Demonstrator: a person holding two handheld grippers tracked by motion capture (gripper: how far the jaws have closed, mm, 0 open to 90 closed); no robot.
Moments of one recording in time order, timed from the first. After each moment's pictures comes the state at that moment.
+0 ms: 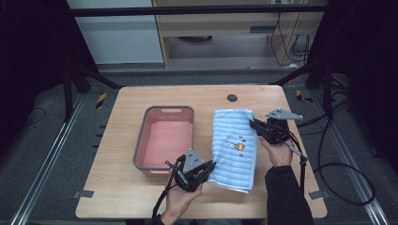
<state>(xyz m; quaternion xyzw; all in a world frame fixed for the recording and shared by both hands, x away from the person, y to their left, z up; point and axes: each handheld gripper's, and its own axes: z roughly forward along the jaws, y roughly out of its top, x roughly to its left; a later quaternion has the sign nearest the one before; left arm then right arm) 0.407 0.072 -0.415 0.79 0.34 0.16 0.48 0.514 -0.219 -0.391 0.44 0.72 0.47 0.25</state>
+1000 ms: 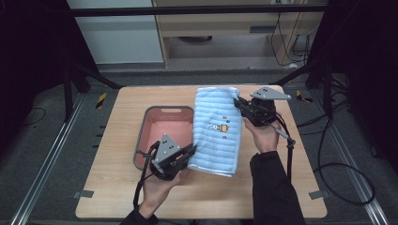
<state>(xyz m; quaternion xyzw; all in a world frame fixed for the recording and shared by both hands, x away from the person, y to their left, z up) 0.410 0.122 -0.358 0.76 0.33 0.22 0.51 0.523 -0.163 -0.318 0.40 0.71 0.50 0.28</state>
